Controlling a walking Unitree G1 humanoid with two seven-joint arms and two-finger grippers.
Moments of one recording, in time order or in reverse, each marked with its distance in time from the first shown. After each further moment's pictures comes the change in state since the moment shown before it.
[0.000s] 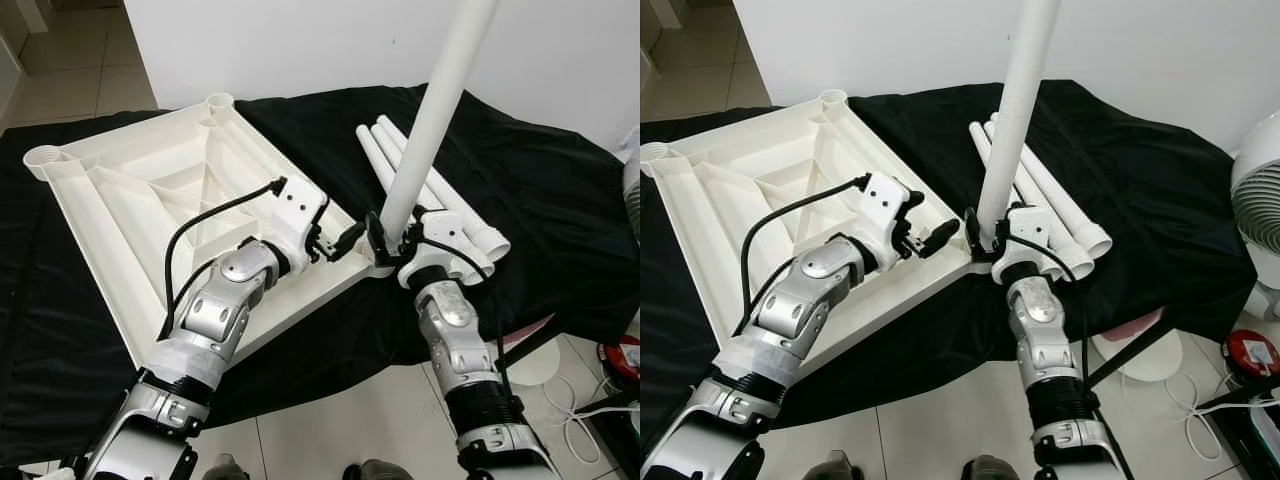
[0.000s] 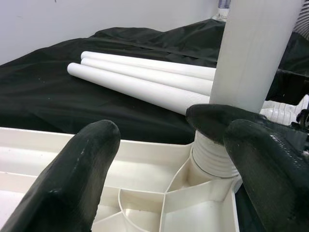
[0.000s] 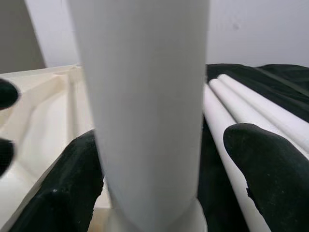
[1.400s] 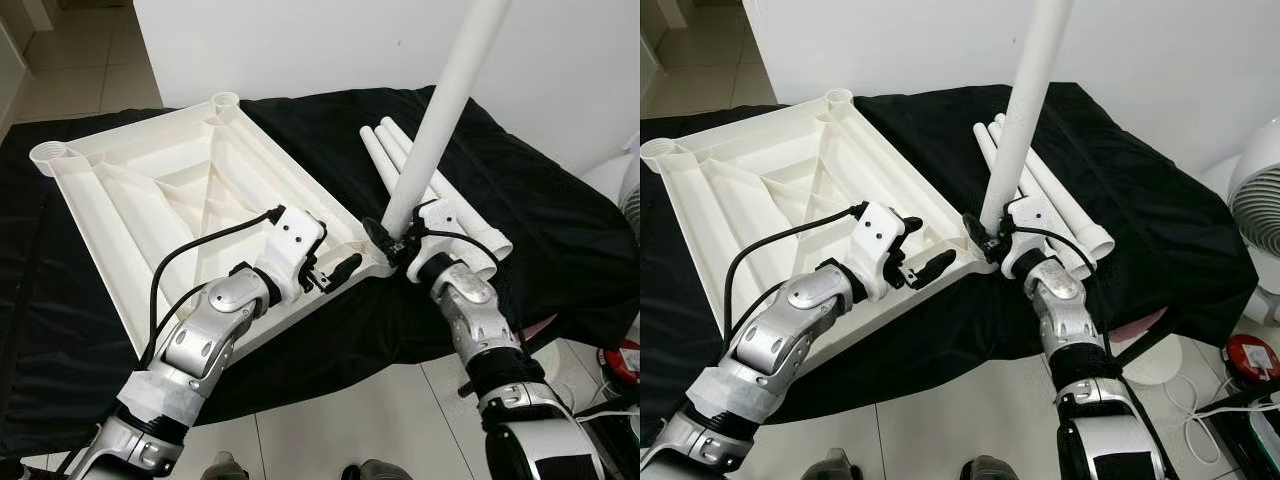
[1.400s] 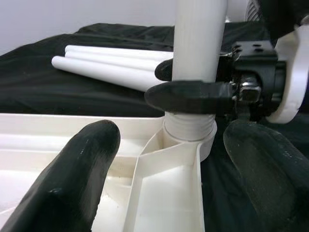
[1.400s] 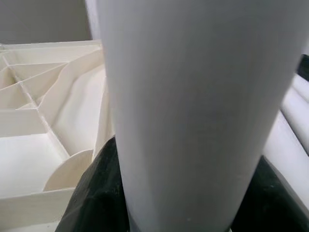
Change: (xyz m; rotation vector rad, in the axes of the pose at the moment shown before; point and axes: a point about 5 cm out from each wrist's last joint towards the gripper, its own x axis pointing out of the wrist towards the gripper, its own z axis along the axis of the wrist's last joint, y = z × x) left arm -0.023 -0.020 -0.007 0.022 0.014 -0.076; right arm 0.020 -0.014 -0.009 -0.017 0.099 0.202
